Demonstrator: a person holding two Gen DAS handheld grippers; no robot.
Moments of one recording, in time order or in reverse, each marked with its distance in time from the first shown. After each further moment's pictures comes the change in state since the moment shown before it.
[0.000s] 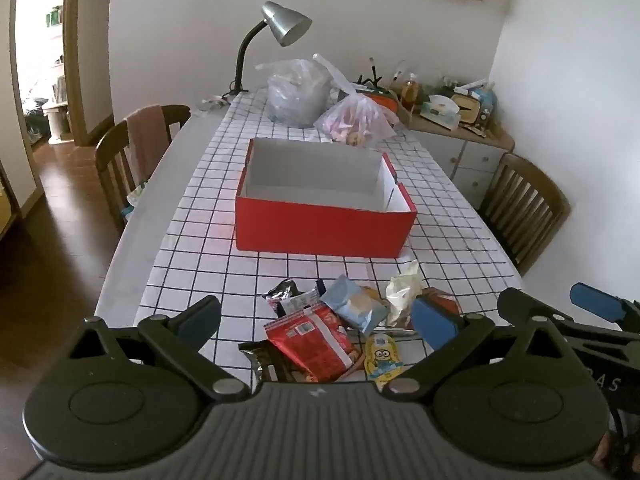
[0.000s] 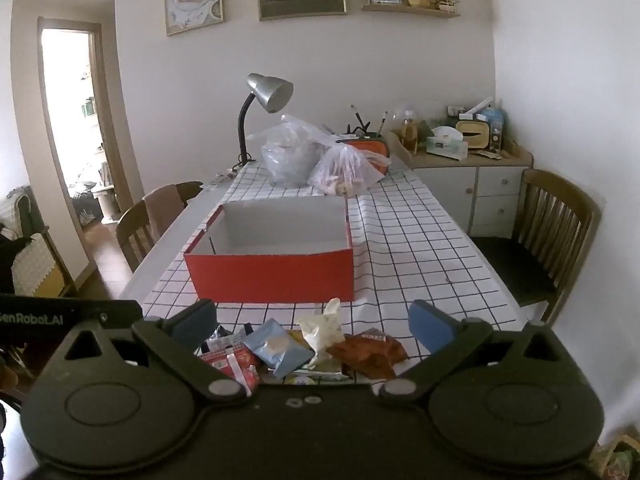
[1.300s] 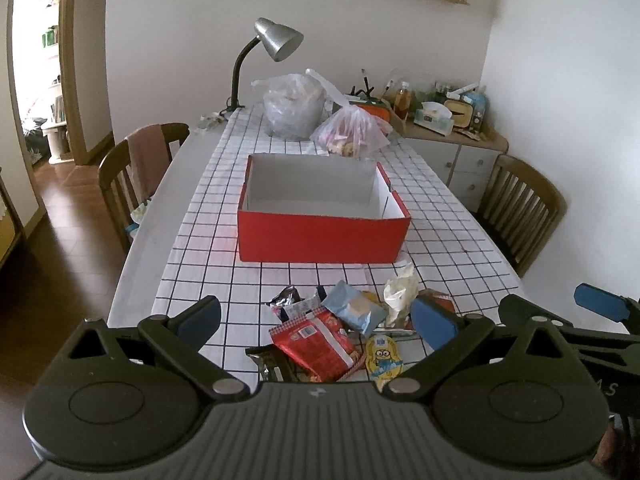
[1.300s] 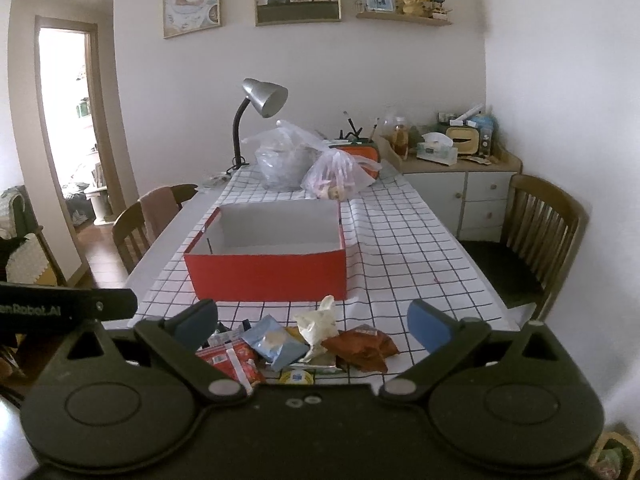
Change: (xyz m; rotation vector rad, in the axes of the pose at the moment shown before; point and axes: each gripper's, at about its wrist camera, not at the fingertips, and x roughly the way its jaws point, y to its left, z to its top) left arm -0.018 -0.007 -0.002 0.043 -0.027 0.005; right arm -0.020 0.014 -0.002 -0.005 0.003 -0.038
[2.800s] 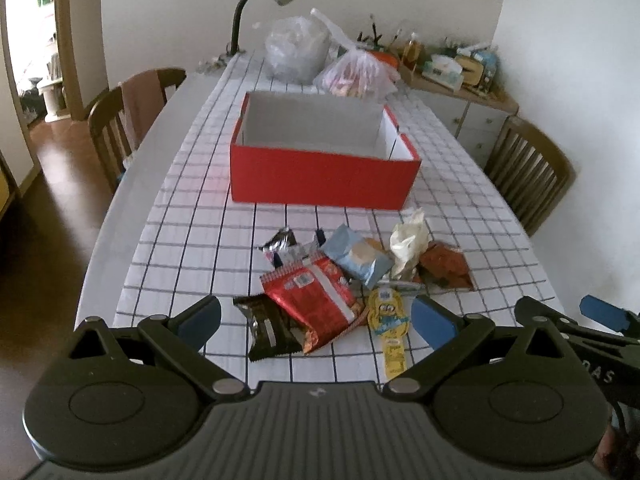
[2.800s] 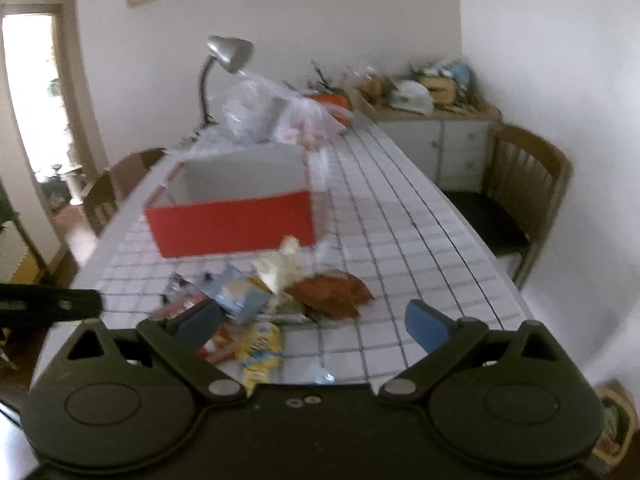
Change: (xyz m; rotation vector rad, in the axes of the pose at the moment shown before) left arm 0.047 -0.002 -0.025 -0.034 0.157 0.002; right arm 0.040 -0.035 -0.041 0.065 0.150 -0.092
